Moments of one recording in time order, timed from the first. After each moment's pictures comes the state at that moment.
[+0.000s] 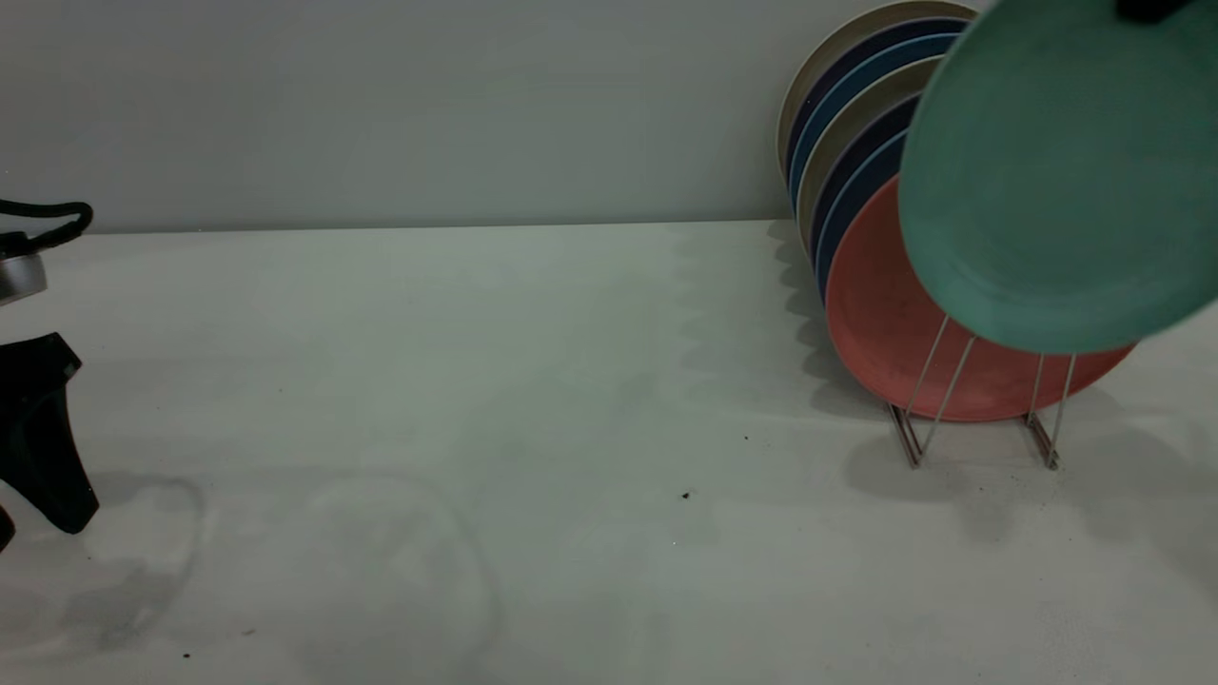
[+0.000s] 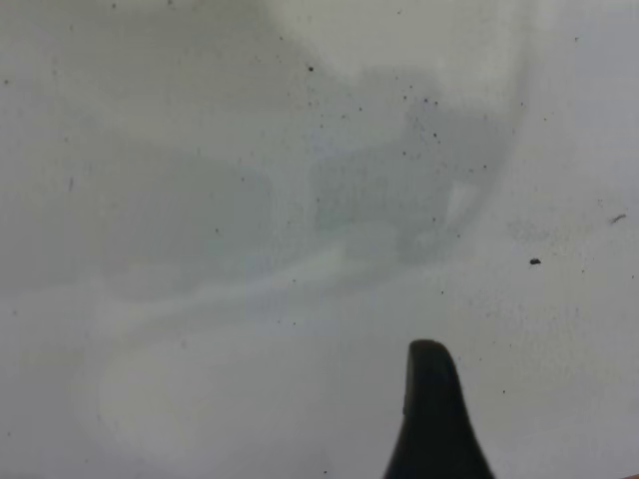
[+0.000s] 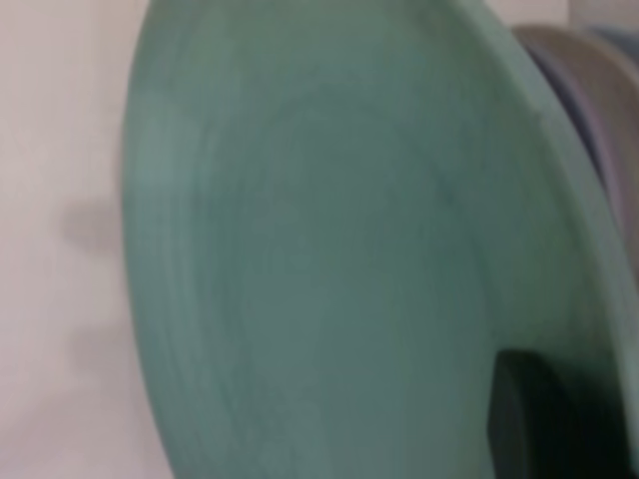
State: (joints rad) left arm 0.21 1.98 -0.98 -0.40 0.69 0.40; right arm 0.04 1.69 -1.40 0.36 0.83 -1.71
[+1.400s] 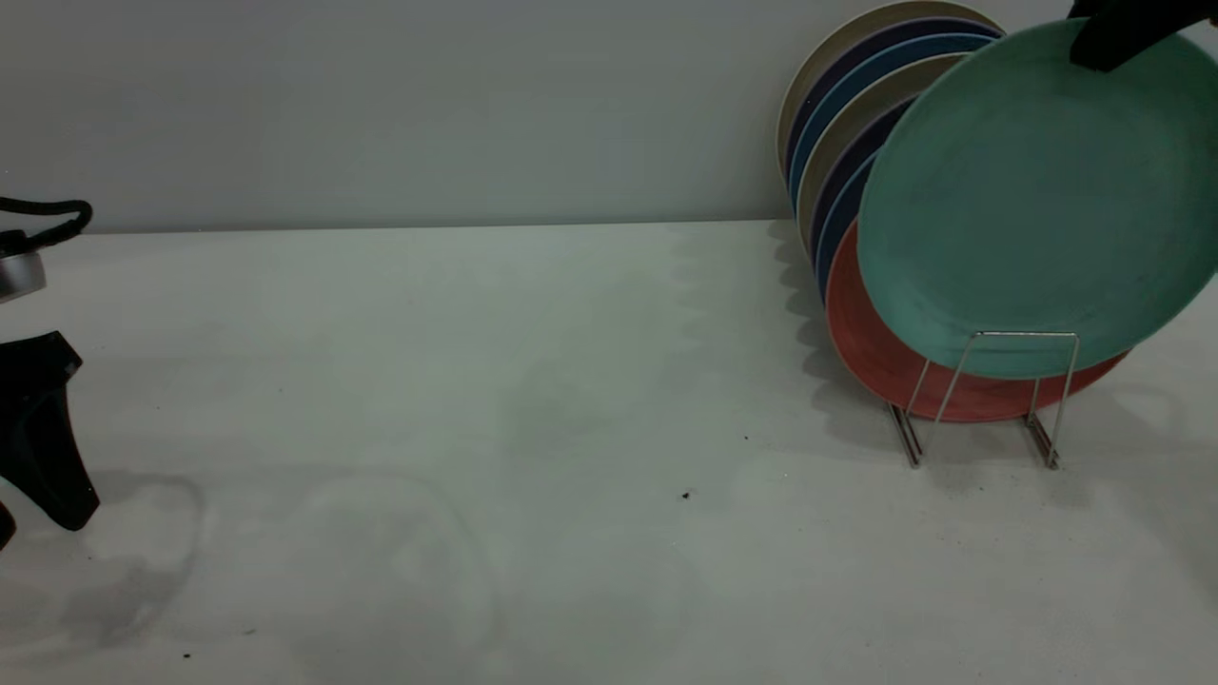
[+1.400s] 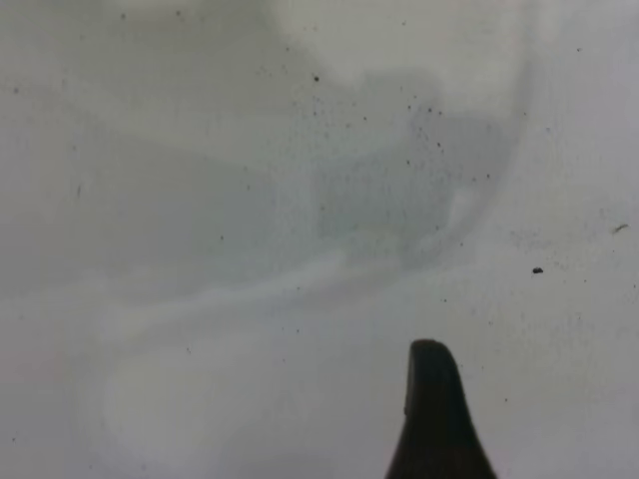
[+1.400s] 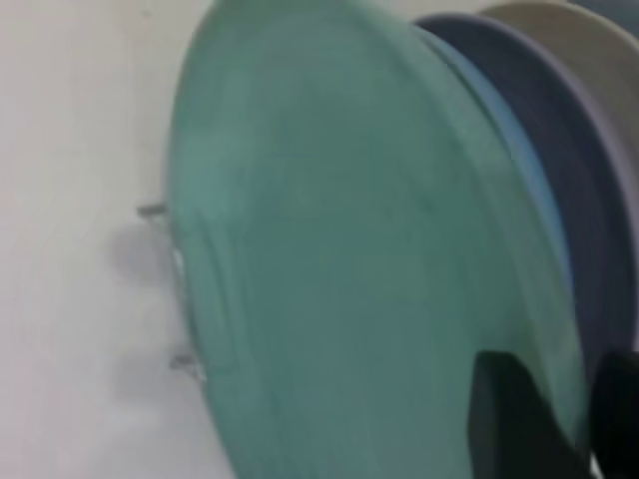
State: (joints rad) left arm 0.21 1.98 -0.98 -0.41 0.67 0.39; right arm 0.04 1.80 -1.43 0.38 0.78 -1.57
